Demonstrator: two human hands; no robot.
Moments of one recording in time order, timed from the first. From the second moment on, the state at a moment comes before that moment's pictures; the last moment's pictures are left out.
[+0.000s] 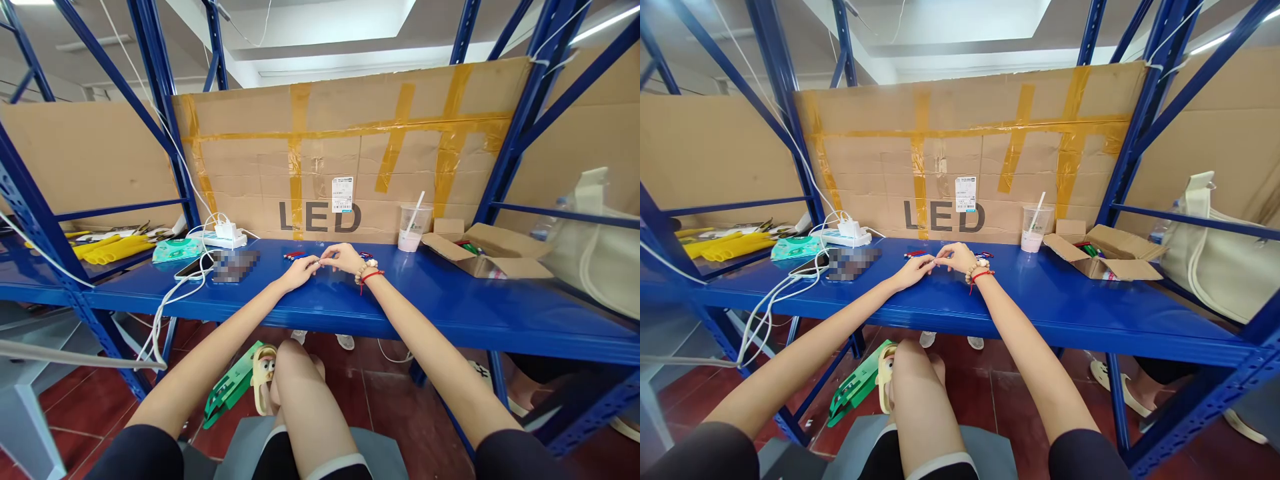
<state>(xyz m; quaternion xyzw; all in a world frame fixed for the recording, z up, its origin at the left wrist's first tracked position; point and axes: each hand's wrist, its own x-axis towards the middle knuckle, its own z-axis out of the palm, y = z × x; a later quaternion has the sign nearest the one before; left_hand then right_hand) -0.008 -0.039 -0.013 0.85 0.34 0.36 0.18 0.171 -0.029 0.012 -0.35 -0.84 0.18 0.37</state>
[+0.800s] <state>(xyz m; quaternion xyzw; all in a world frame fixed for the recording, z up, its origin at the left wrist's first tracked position) -0.007 -0.038 -0.015 0.84 0.36 0.38 0.16 0.173 -0.024 0.010 -0.35 -0.83 0.16 0.41</state>
